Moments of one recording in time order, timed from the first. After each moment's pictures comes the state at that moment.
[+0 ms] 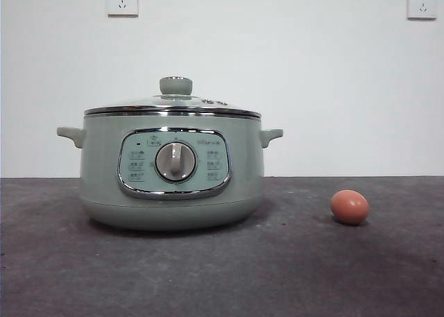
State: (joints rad) left arm 0.06 0.10 0.22 -0.25 0.21 -0.13; right arm 0.03 0.03 0.20 -0.19 -0.03 0.17
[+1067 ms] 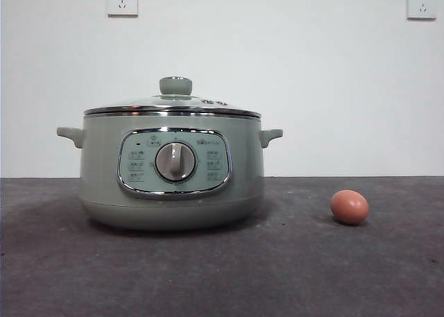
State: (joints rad) left arm 0.06 0.56 0.98 -0.82 0.48 -0.01; right arm 0.03 0.64 1.07 -0.87 -0.27 -0.05
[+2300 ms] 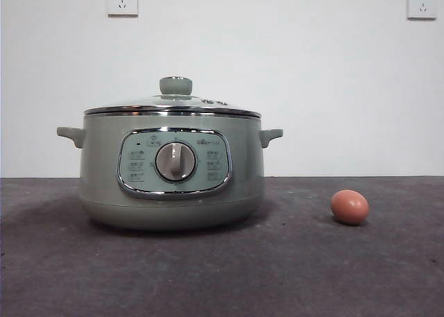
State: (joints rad) left arm -0.04 0.82 1.07 -0.68 0.55 0.00; right arm 0.03 0.72 1.07 -0.89 -0.31 -0.05
